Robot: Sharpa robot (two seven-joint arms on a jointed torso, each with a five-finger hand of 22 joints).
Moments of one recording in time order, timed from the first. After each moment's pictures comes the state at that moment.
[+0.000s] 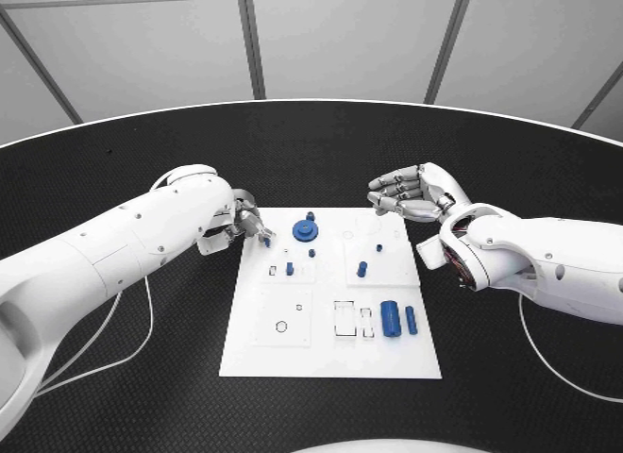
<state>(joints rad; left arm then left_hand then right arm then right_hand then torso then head) 1.31 -0.28 -0.02 0.77 -1.11 0.30 -0.45 1.22 -0.11 0.37 0.28 0.27 0.88 0.07 0.54 0.81 1.20 0.00 1.12 0.80 1.46 -0.05 1.52 1.31 0.08 1.34 0.06 1.42 1.24 1.24 -0.99 -0.11 1.60 -0.50 -0.63 0.28 1.33 -0.25 0.41 0.24 0.46 0.94 0.21 0.15 0.28 1.21 0.14 0.07 0.07 1.16 0.10 0.09 0.34 0.18 1.10 0.20 0.07 0.35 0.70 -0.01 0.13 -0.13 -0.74</state>
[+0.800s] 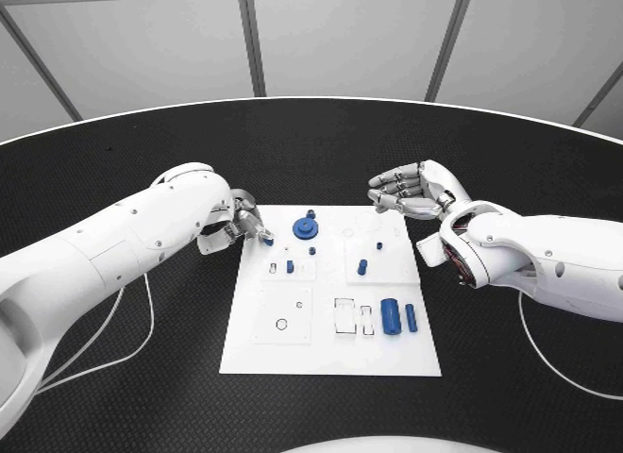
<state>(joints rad) 1.31 -0.28 -0.02 0.76 -1.03 0.34 -0.45 1.35 -0.12 0.58 0.24 0.27 0.85 0.09 0.57 0.84 1.20 0.01 1.10 0.77 1.46 -0.06 1.52 1.31 0.08 1.34 0.06 1.42 1.24 1.24 -0.99 -0.11 1.60 -0.50 -0.63 0.28 1.33 -0.25 0.41 0.24 0.46 0.94 0.21 0.15 0.28 1.21 0.14 0.07 0.07 1.16 0.10 0.09 0.34 0.18 1.10 0.20 0.07 0.35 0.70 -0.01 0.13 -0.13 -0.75</state>
